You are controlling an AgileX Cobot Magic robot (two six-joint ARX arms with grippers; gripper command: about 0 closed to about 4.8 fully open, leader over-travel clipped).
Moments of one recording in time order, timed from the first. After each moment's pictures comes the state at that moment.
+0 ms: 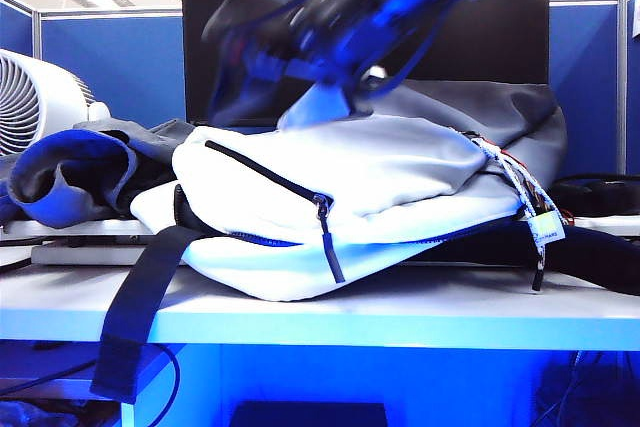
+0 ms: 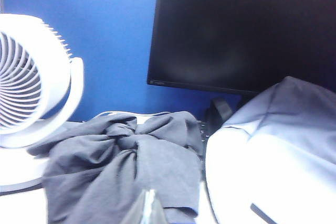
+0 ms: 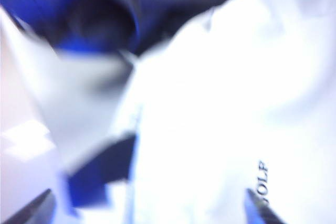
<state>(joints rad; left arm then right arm) 0.00 0.66 0.37 0.45 0.15 -0.13 0.76 1.64 1.04 0.16 -0.08 -0.12</state>
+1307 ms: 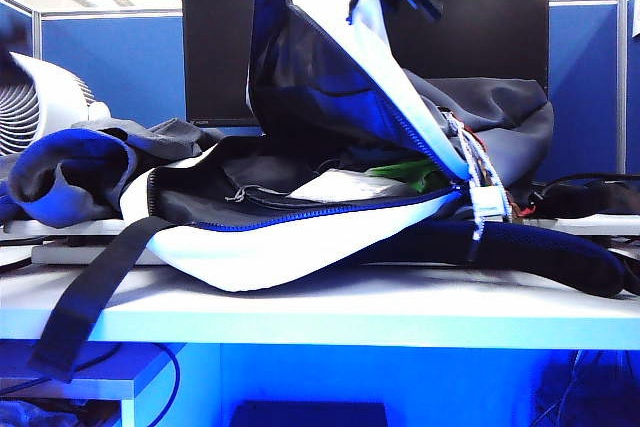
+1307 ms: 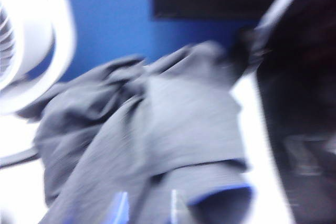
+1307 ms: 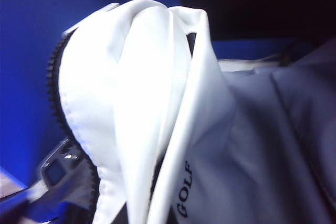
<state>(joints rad) 0.00 1.26 0.37 0.90 0.17 0.02 0.47 1.62 1.30 0.24 -0.33 0.40</state>
